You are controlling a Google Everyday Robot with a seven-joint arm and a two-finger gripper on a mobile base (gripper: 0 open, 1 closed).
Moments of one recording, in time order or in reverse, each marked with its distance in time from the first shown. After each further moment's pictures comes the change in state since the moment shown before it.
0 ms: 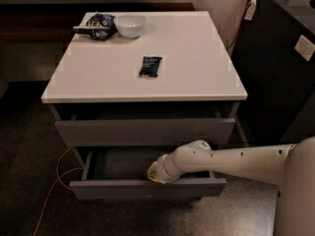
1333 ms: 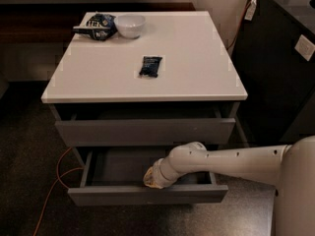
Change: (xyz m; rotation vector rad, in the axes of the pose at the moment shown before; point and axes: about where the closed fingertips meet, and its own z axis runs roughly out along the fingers) arm -0.013 0.024 0.010 -0.093 -0.020 -0.020
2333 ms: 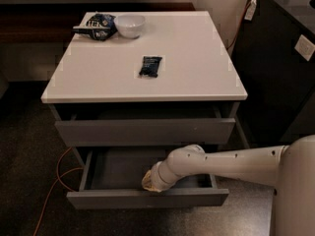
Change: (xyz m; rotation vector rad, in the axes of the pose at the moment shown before) arm -0.004 0.010 0.006 -0.017 -0.006 -0.003
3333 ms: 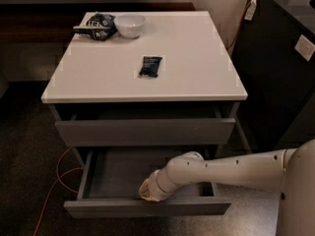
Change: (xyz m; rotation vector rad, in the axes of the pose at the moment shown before) arm -0.015 0.041 0.005 -0.046 -0.020 -0.026
